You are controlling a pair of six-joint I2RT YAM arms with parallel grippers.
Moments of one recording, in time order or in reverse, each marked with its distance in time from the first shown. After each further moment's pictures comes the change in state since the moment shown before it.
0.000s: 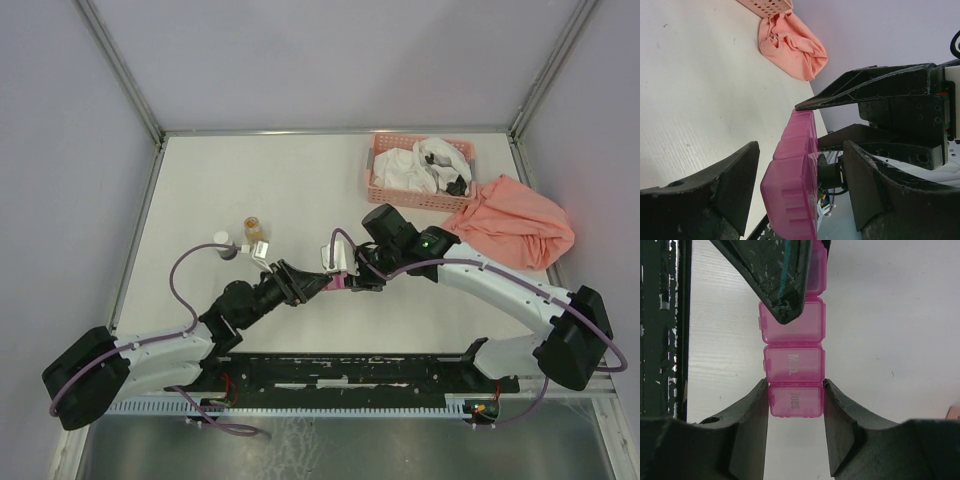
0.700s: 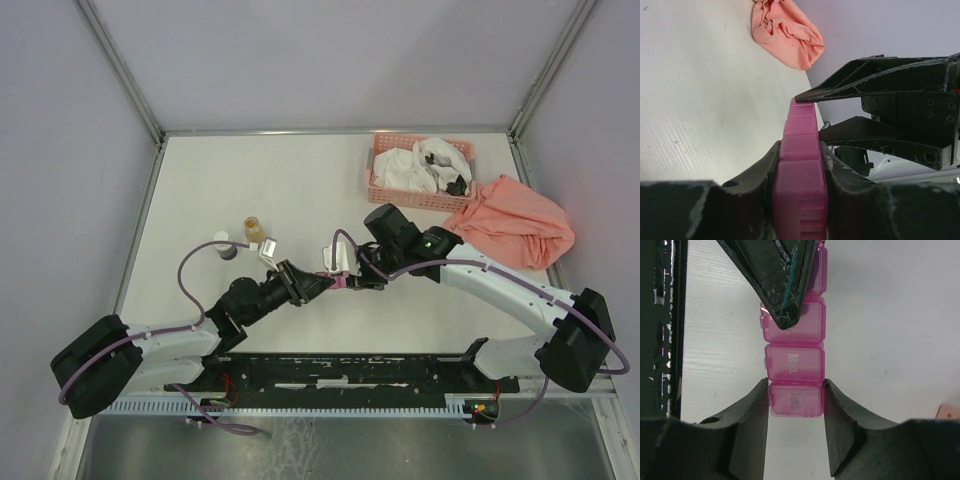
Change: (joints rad) left arm 0.000 0.104 0.024 0.063 0.065 -0.019; right arm 0.002 -0.015 -0.002 0.002 0.011 -0.030
